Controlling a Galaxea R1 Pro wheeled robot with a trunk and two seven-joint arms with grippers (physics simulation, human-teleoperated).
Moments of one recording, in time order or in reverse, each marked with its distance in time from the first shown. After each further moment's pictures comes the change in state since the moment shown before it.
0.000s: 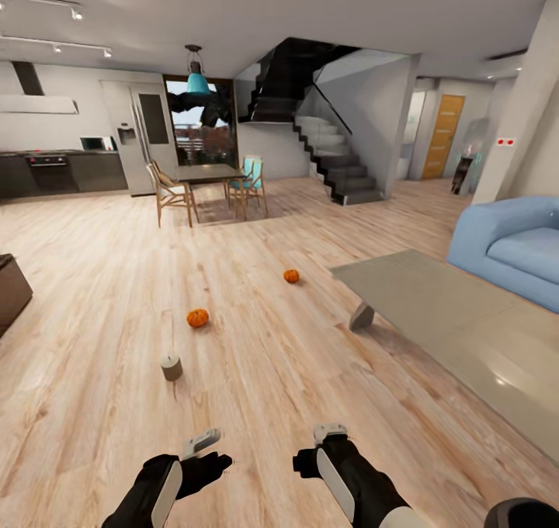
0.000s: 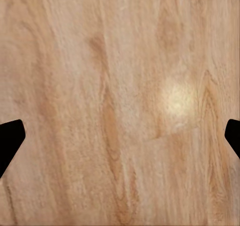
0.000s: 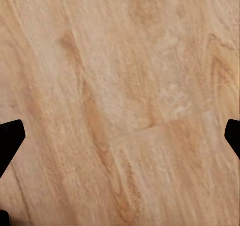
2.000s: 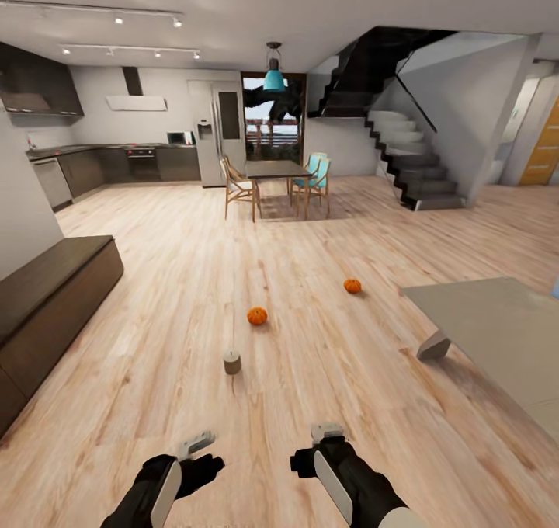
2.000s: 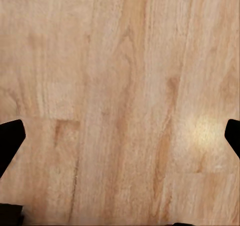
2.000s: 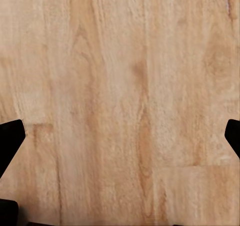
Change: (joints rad) left arm 0.000 0.001 0.004 0.000 -0.004 -0.010 0.097; right arm -0.001 0.000 0.040 0.006 -0.015 -0.031 -0.005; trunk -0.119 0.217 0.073
